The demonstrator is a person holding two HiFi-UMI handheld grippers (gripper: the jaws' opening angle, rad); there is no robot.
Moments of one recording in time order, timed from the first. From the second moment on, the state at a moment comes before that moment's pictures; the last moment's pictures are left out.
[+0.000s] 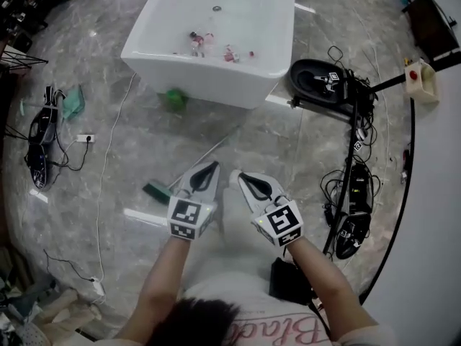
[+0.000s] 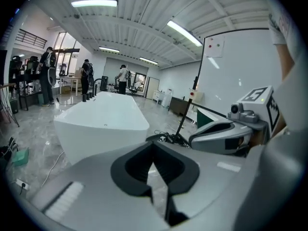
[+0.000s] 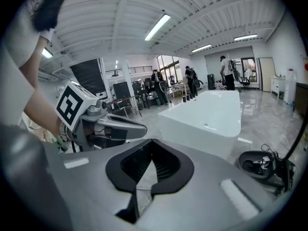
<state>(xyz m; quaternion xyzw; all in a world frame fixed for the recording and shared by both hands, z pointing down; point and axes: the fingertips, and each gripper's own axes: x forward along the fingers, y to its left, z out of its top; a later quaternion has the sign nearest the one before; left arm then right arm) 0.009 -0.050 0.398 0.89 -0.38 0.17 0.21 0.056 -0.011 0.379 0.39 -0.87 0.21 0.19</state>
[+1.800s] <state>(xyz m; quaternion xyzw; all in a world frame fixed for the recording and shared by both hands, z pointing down) 0.019 -0.105 1.005 0.79 -0.22 0.52 0.26 0.059 -0.077 0.933 0.40 -0.74 0.42 0.35</state>
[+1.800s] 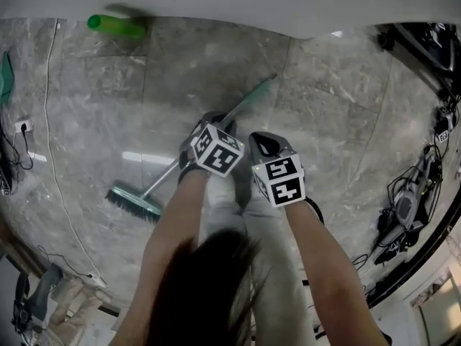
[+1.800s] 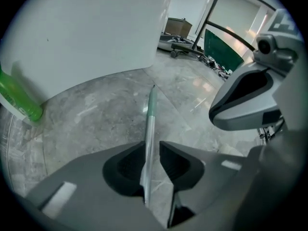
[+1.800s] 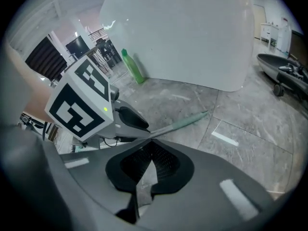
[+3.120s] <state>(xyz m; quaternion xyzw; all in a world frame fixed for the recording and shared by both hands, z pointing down) 0.026 -0.162 0.951 0.81 -0.26 0.48 0.21 0.063 -0.120 0.895 0.42 -0.75 0.38 0.33</state>
